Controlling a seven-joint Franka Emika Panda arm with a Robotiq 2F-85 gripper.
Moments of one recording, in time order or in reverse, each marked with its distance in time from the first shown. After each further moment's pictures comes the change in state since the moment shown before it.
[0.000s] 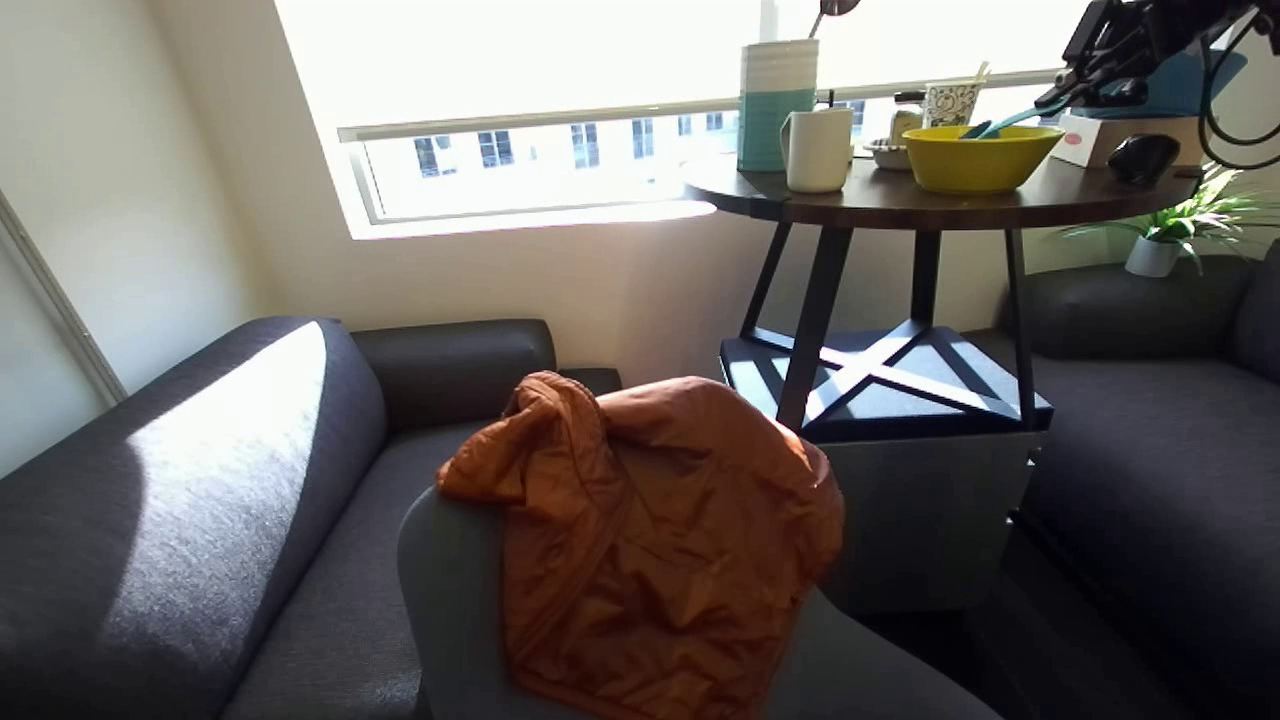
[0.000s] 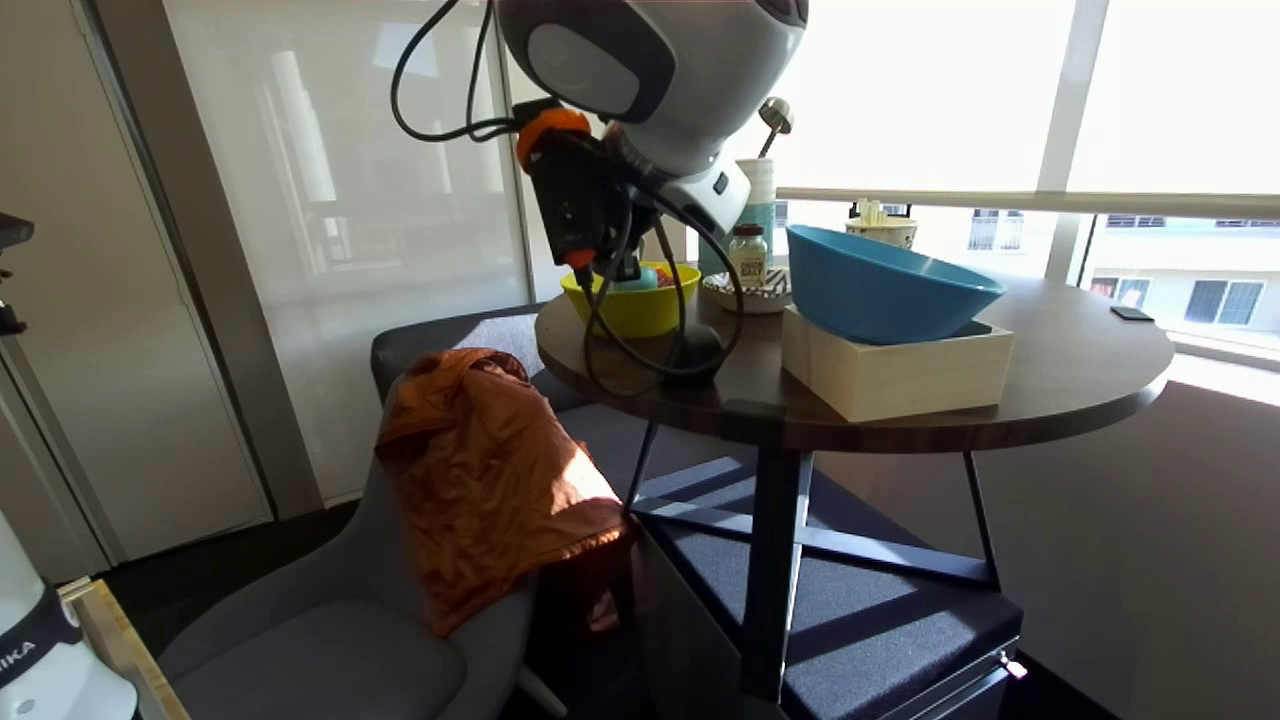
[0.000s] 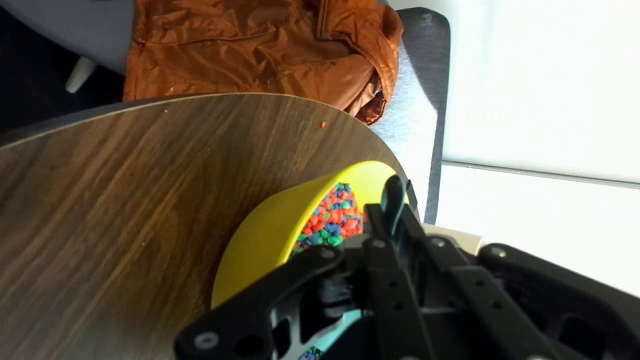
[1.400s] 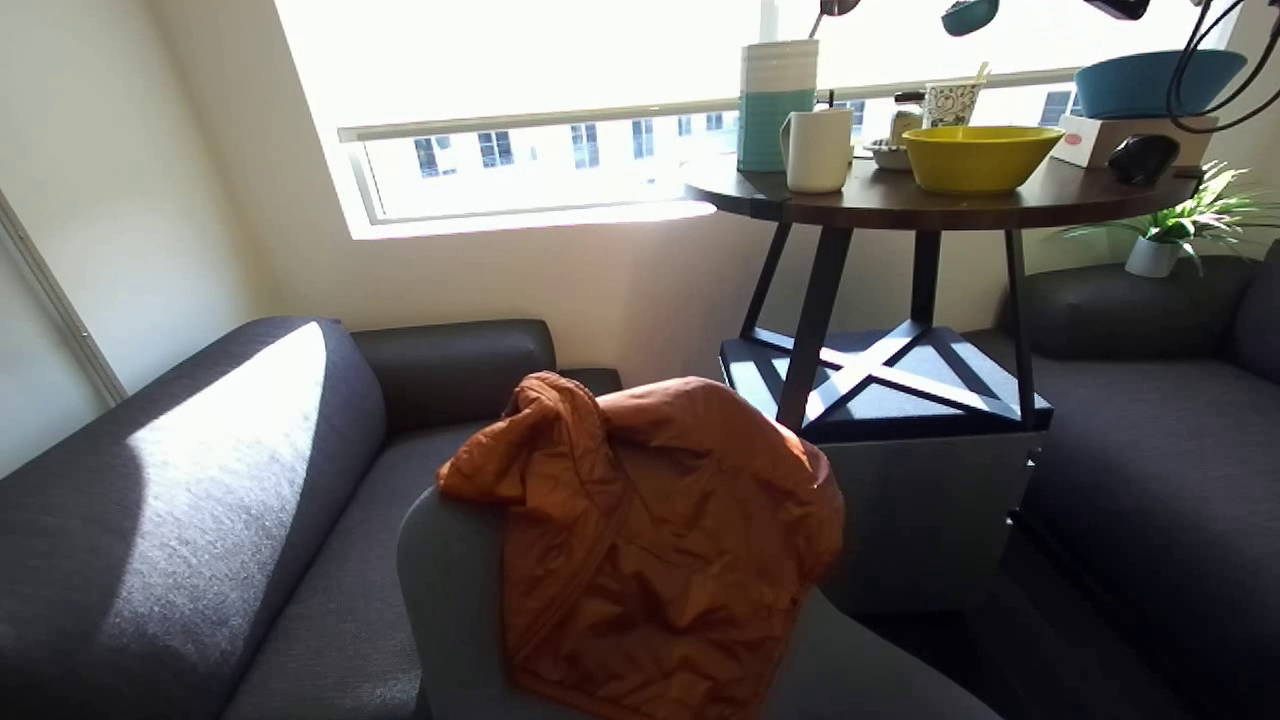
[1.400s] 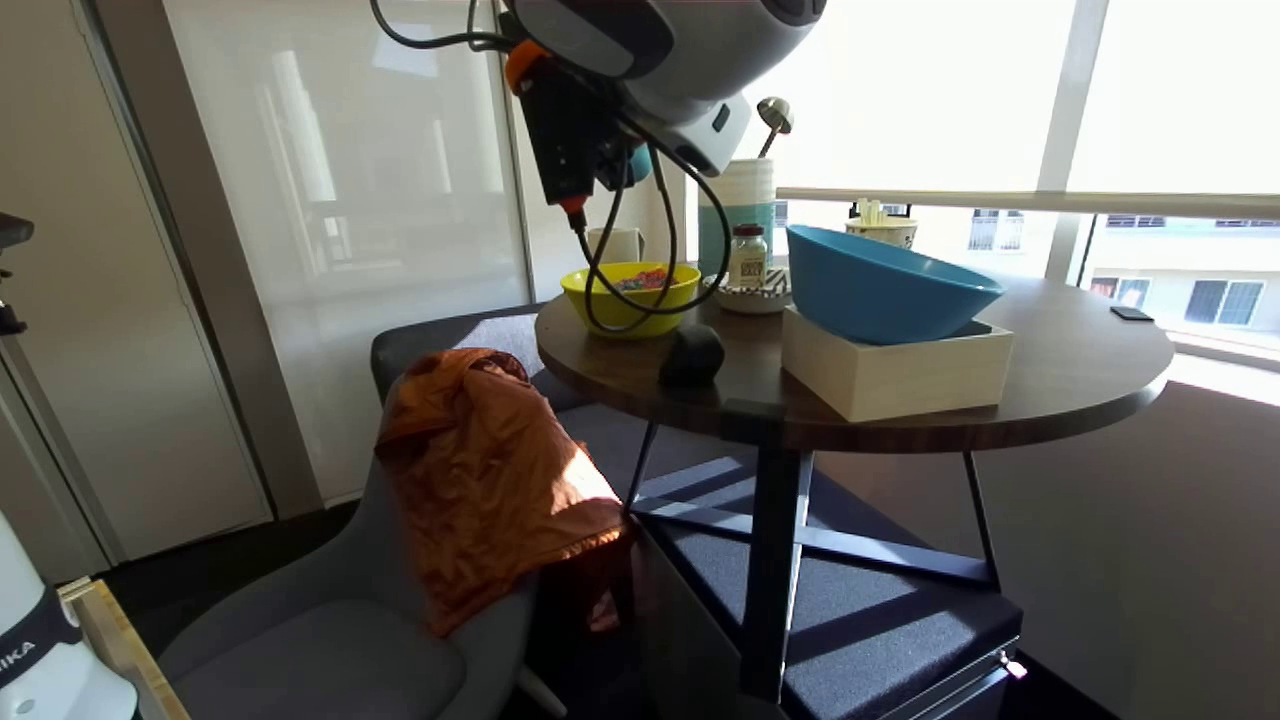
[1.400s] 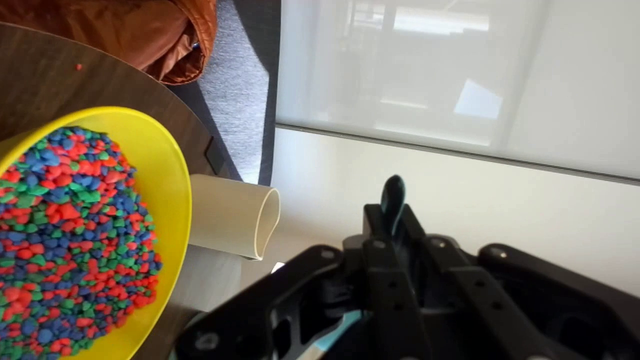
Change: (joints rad) arm -0.040 -0.024 -0.036 0.033 0.355 -0.216 -0.057
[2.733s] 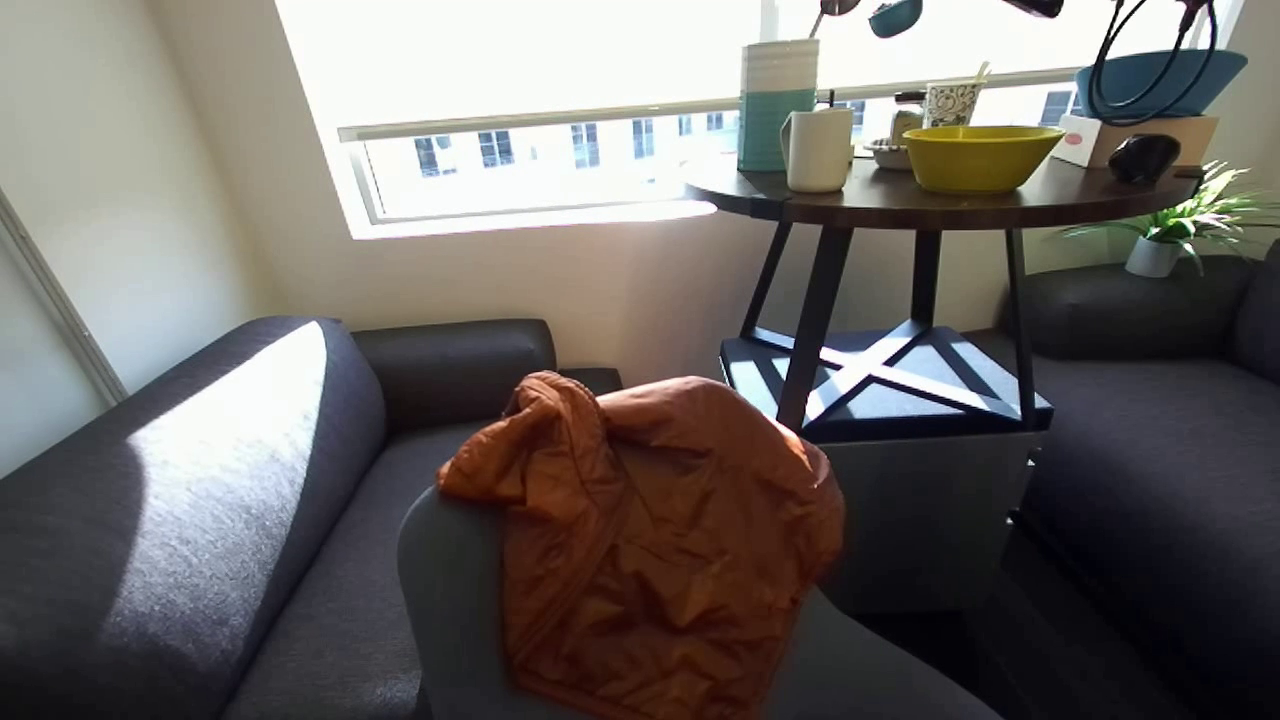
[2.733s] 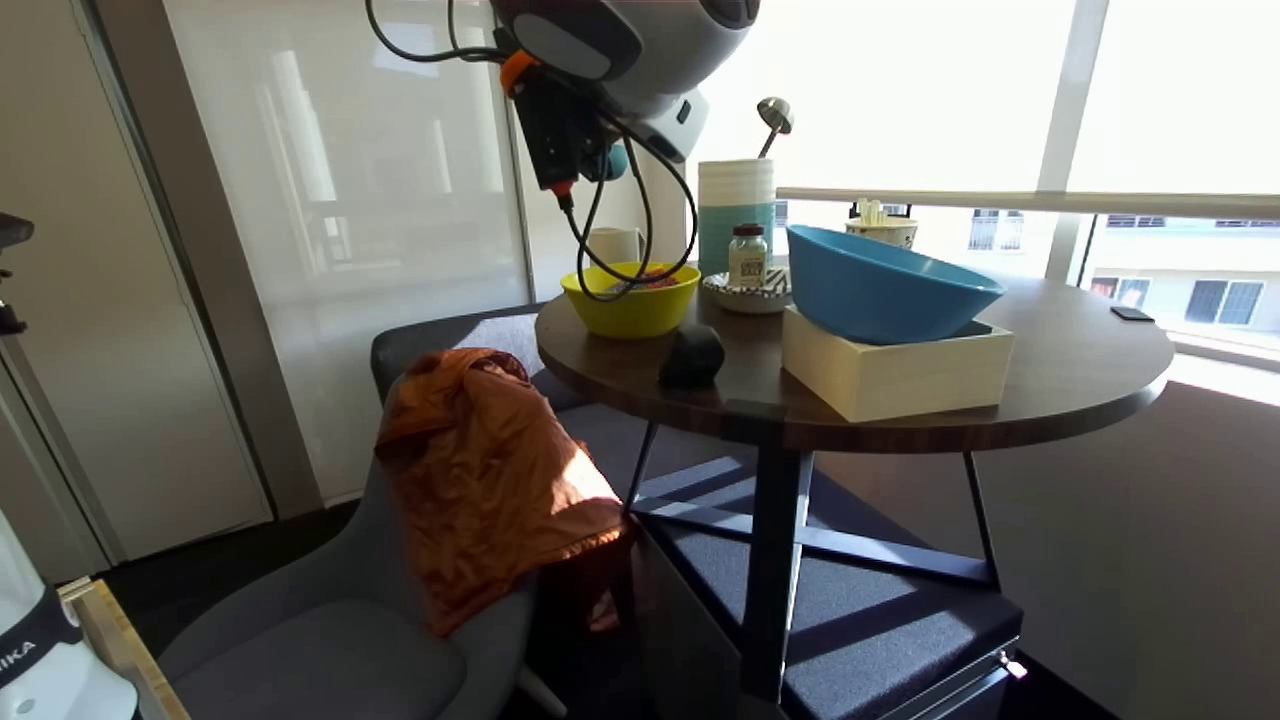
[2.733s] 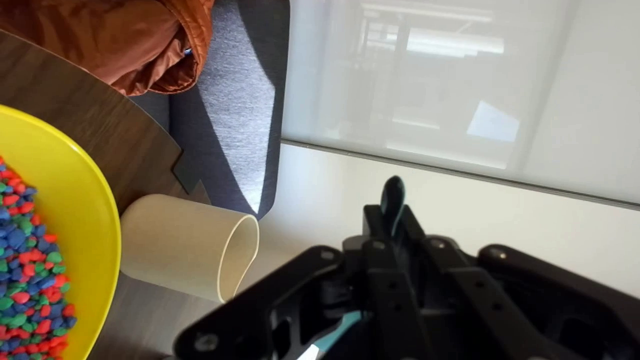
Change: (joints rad) arm 0.121 -0.017 0.055 0.000 0.006 0.138 0.039
